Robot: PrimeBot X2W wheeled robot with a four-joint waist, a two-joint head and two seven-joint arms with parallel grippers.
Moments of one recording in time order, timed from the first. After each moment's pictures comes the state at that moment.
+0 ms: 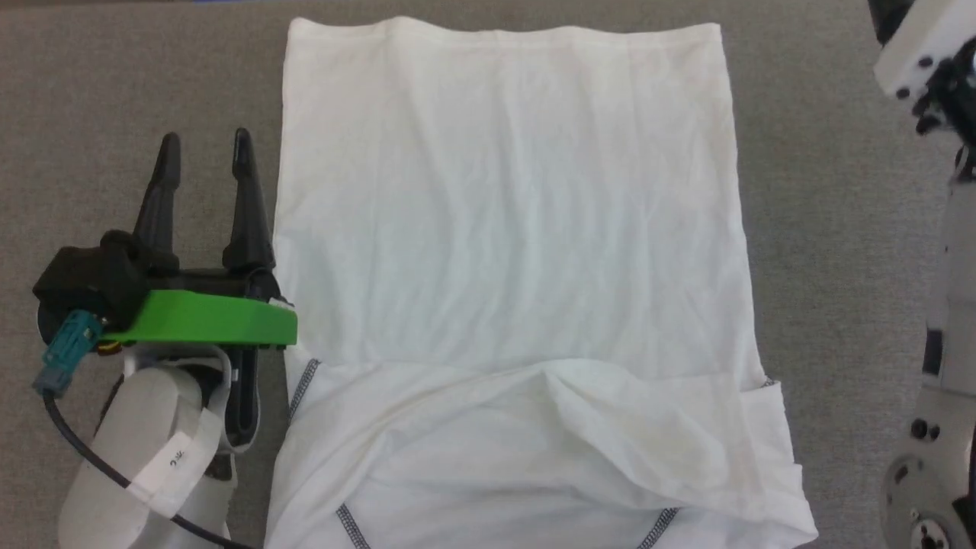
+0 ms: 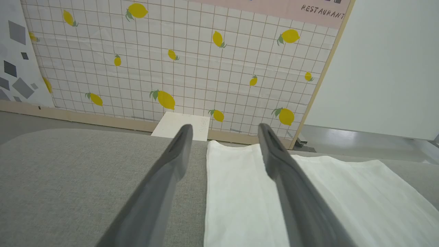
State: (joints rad) left arm -0.35 0.33 -0.22 -0.05 -0.50 0.15 -0.25; right arm -0.93 -0.08 -0.26 0.30 0.10 0.13 0.63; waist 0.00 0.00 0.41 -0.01
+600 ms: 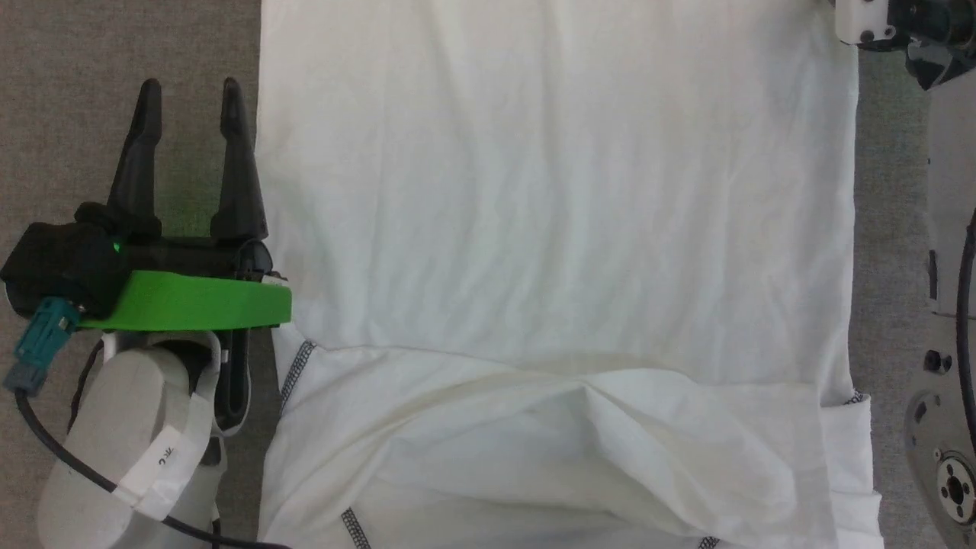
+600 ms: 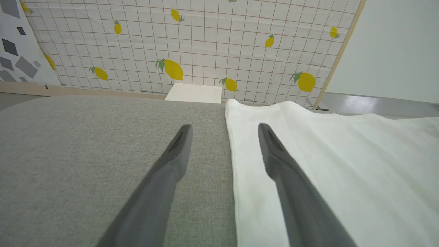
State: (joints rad) left arm -0.39 0.35 -0.22 -0.16 -0.46 0.17 -0.22; right arm -1.17 -0.11 -0.09 0.51 -0.09 0.13 1.11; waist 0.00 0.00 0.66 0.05
